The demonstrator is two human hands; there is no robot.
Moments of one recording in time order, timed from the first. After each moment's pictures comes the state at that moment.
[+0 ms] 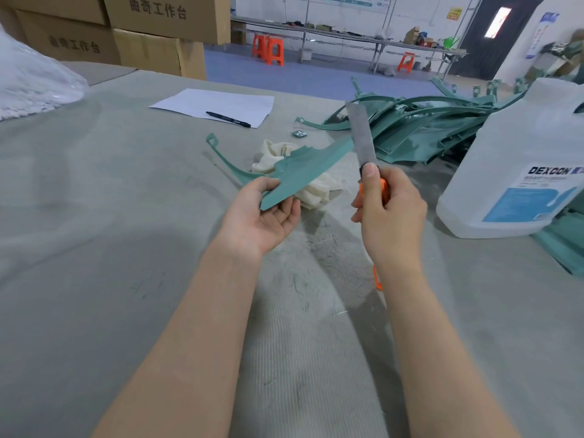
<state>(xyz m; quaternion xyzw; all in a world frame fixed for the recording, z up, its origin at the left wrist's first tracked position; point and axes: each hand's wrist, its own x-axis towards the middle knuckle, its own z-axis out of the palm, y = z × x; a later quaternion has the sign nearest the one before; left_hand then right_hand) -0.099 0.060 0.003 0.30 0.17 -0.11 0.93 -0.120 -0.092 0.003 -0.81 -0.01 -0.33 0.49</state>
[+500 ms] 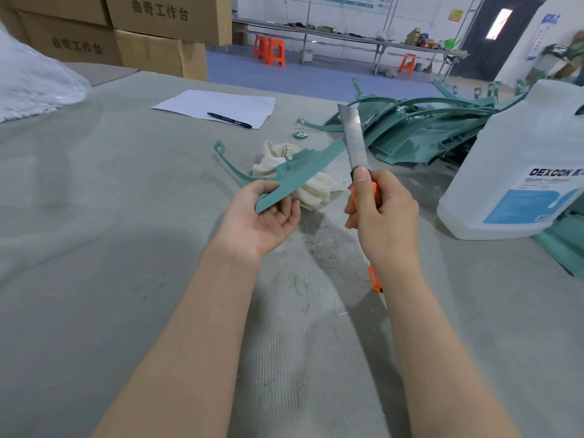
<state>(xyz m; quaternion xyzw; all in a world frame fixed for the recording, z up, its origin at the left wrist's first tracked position) -0.100 0.062 0.002 0.27 0.16 -0.12 0.94 -0.120 -0.091 0.001 -0.80 -0.05 -0.29 0.52</state>
